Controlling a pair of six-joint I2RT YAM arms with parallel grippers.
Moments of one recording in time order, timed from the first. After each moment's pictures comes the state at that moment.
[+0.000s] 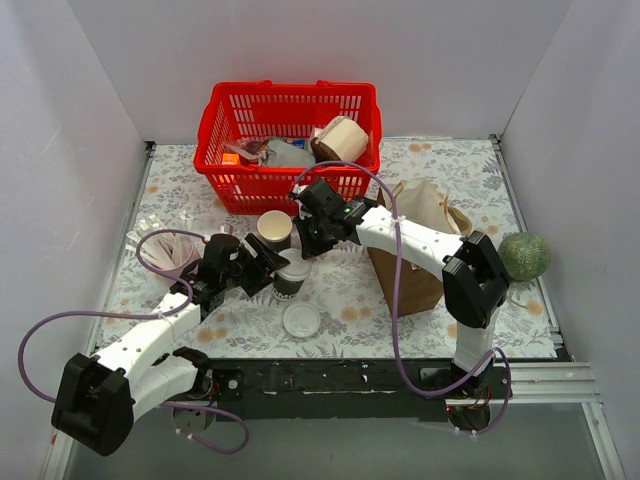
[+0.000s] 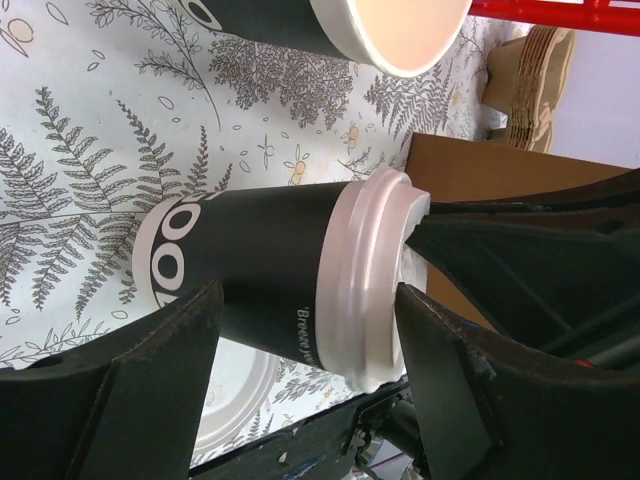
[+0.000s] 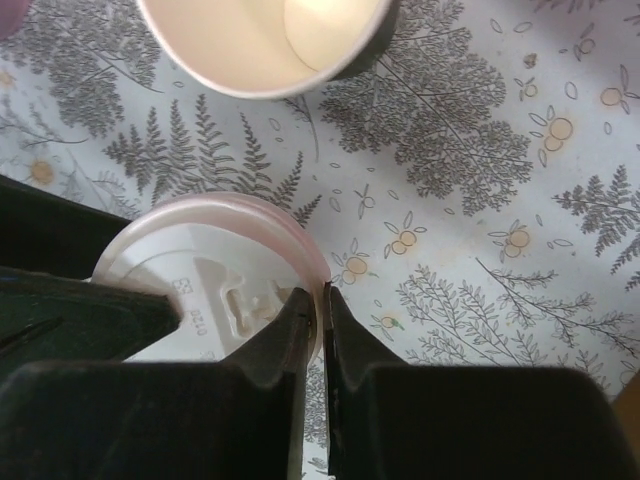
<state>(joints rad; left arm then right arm) -0.44 0.98 0.52 -0.18 0.14 -1.14 0.89 1.86 1.54 -0.62 -0.12 0.36</state>
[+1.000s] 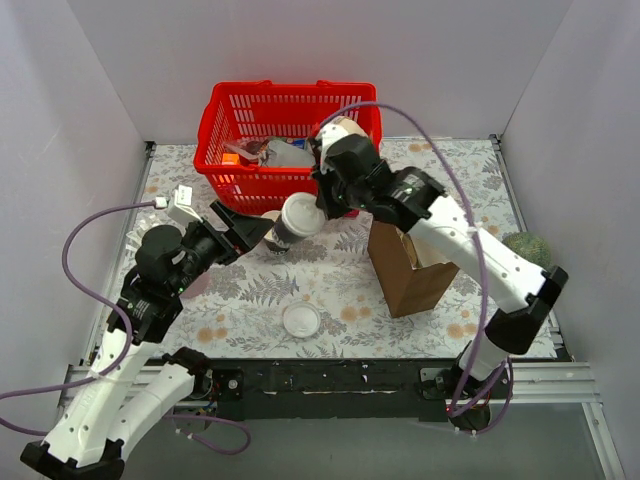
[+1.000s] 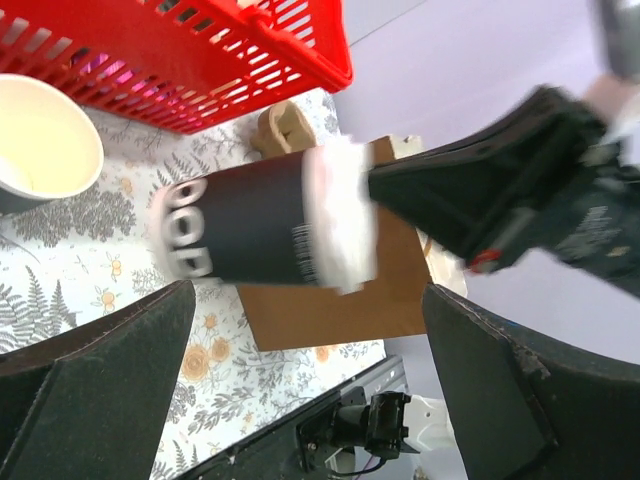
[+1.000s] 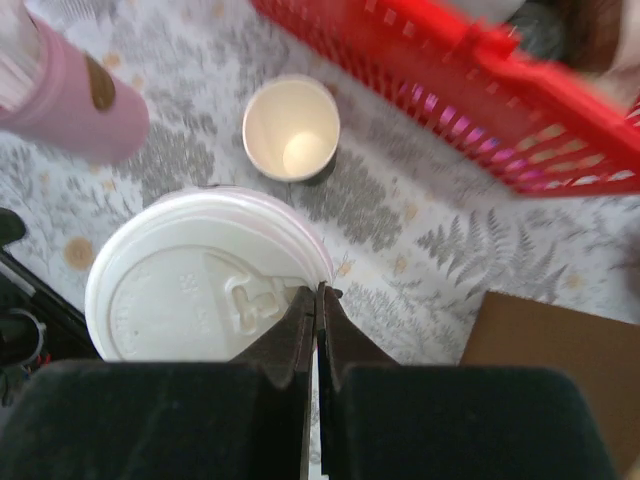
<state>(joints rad) -0.43 0.68 0.89 -0.39 0.15 -0.94 0.92 1.63 1.79 -0.83 0.11 0.27</state>
